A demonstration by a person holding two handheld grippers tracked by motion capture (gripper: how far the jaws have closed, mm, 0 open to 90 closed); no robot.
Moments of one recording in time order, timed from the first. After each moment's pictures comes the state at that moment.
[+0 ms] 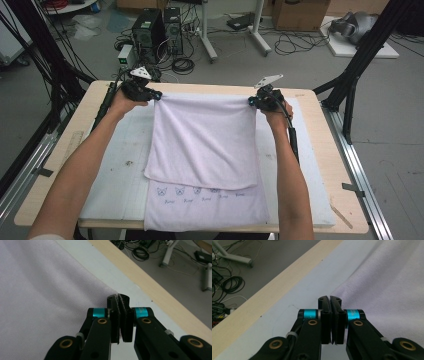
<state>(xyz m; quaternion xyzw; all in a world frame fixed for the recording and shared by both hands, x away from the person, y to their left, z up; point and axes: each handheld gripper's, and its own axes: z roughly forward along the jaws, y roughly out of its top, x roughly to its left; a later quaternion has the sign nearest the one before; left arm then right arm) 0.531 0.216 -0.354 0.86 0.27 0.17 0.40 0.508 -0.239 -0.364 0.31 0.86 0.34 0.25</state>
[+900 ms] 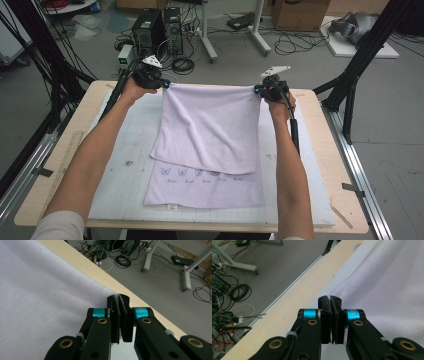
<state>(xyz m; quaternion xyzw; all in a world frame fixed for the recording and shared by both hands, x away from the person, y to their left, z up) 0.571 0.192 -0.348 0.86 0.26 0.19 0.39 0.533 -0.253 -0.352 0.35 0.82 0.35 0.29</state>
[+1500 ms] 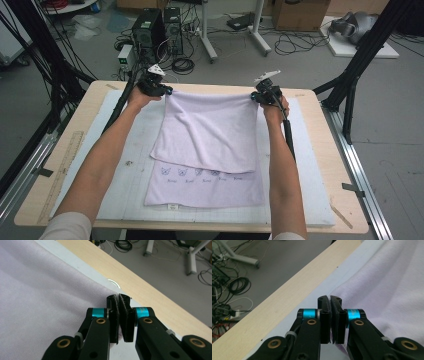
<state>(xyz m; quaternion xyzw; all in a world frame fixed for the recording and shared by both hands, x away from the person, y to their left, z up) 0.575 0.185 -0.384 0.85 0.30 0.19 0.39 0.549 -0.244 -0.385 0.38 0.83 0.31 0.26</state>
